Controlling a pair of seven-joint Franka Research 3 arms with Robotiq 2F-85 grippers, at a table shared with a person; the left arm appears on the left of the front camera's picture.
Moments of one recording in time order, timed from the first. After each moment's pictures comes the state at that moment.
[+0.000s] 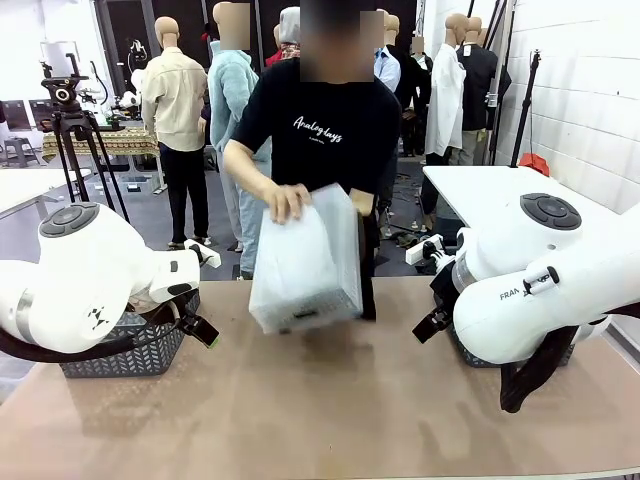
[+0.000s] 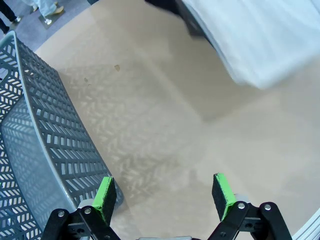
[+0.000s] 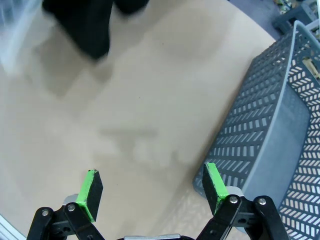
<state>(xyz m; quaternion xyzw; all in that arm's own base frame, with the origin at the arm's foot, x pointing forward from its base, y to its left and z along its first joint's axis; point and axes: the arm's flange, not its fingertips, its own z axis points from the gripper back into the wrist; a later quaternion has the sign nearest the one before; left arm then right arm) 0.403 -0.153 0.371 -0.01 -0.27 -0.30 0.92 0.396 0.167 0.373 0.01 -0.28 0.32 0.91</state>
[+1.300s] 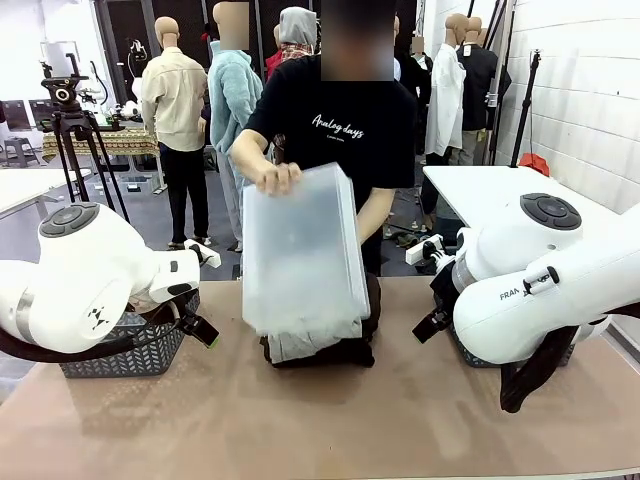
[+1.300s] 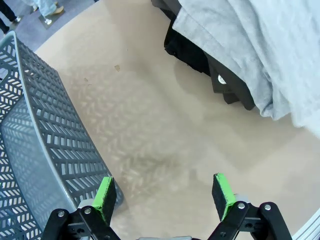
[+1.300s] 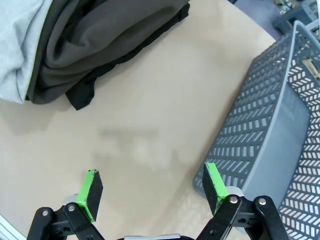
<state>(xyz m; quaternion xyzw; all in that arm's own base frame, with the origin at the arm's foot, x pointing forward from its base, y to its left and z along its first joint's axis) 0.403 -0.153 0.371 -0.01 -0.27 -0.30 0.92 0.396 0.167 0.373 0.01 -0.28 0.32 0.91</state>
